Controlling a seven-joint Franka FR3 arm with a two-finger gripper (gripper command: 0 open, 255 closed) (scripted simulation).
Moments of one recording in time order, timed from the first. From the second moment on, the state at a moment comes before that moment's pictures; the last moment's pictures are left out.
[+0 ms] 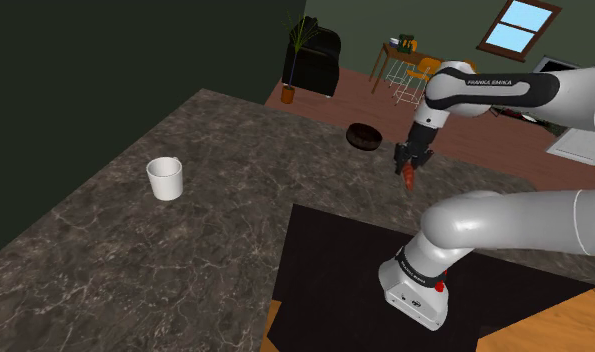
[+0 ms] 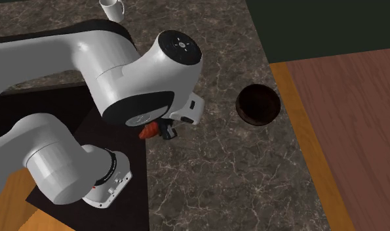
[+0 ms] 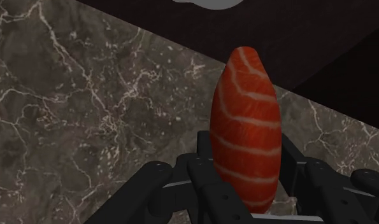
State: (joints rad) arm -0.39 -0.72 -0.36 -2.71 -0.15 1.75 0.04
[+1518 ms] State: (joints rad) arm -0.34 0.30 -0.51 -1.75 0.18 1.72 -0.26
